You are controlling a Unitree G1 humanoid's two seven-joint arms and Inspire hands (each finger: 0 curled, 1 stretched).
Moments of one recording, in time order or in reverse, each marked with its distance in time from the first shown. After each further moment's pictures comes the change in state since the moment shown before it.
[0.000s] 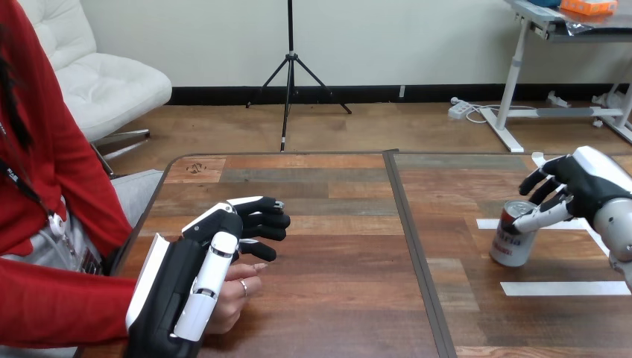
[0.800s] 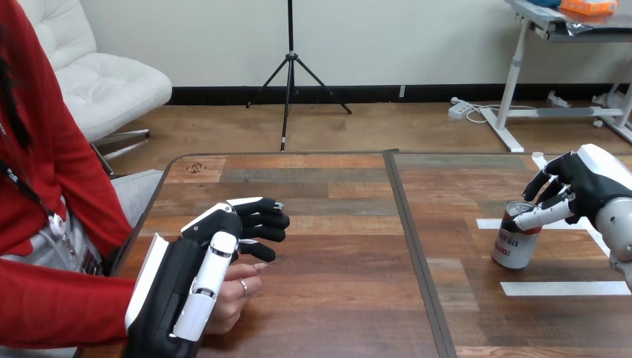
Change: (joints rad) left arm 0.000 0.001 0.002 0.000 -0.001 0.000 0.000; right arm 0.000 -0.001 -0.002 0.000 -0.001 0.004 -0.023
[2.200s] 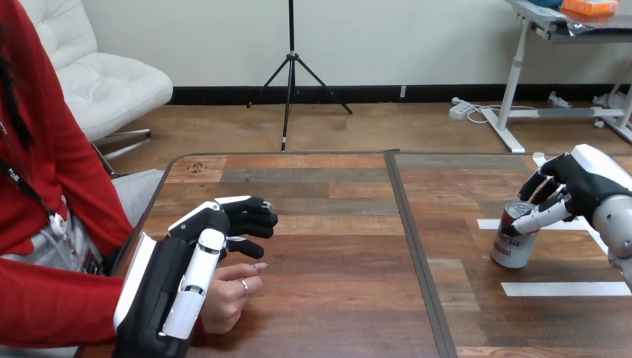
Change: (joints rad) left arm 0.000 -0.001 0.031 0.000 -0.003 0.000 0.002; right arm -0.015 0.000 0.025 0.000 -0.014 0.016 0.034
